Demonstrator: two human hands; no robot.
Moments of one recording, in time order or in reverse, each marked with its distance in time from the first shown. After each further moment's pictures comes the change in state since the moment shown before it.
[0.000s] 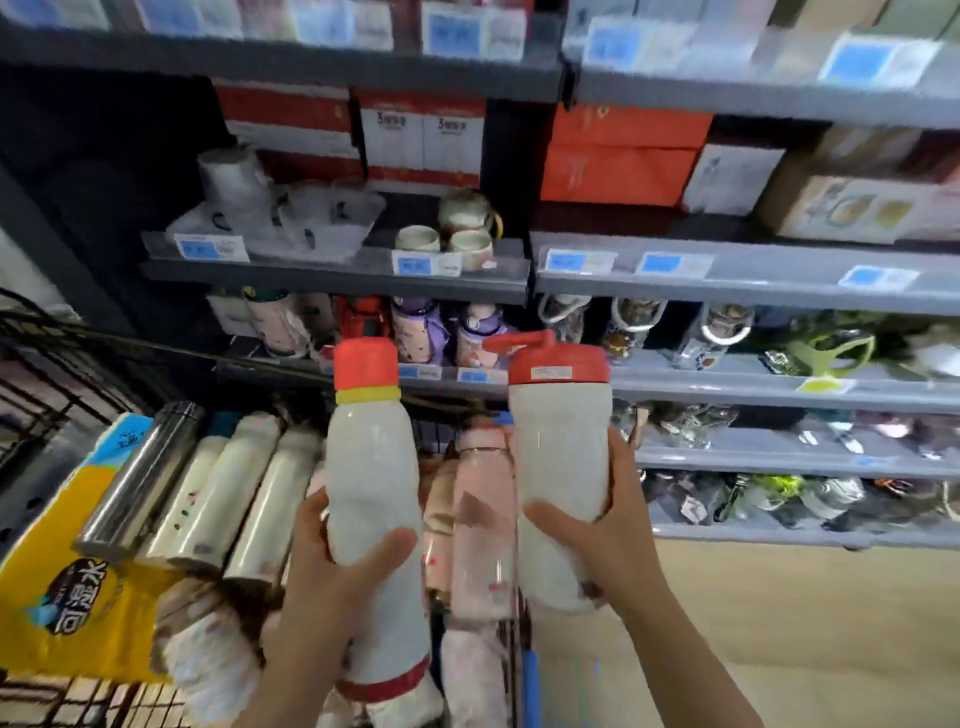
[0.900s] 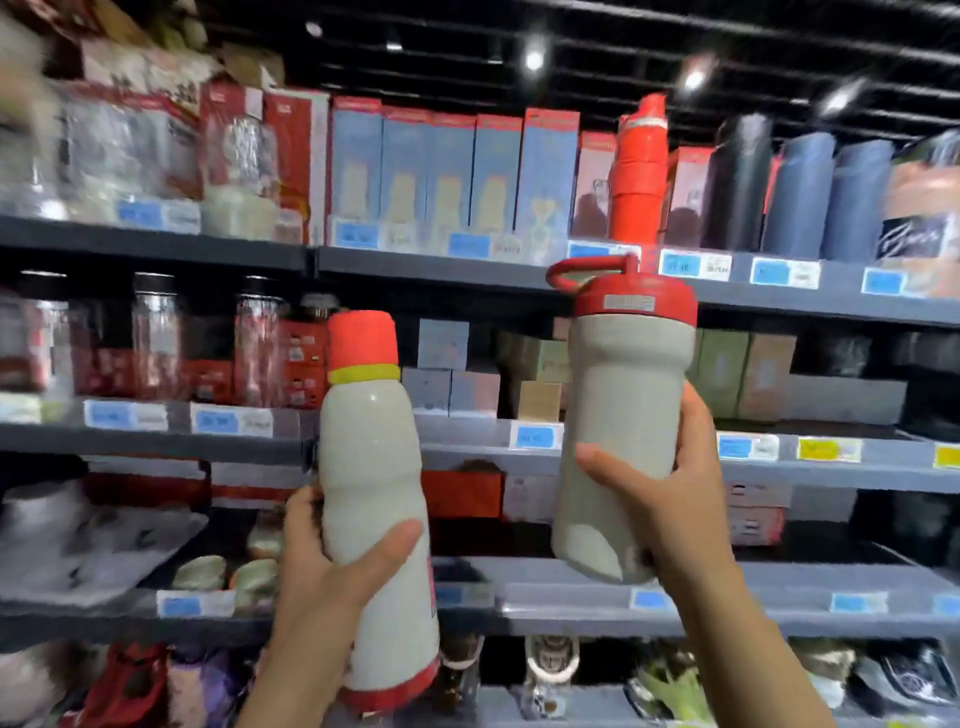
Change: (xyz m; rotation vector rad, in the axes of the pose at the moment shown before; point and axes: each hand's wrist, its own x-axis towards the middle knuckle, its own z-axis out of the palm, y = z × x) left_hand -0.003 0.210 0.320 -0.276 -0.124 0.598; right_hand 0.167 -0.204 -0.319 0.156 0.337 -0.673
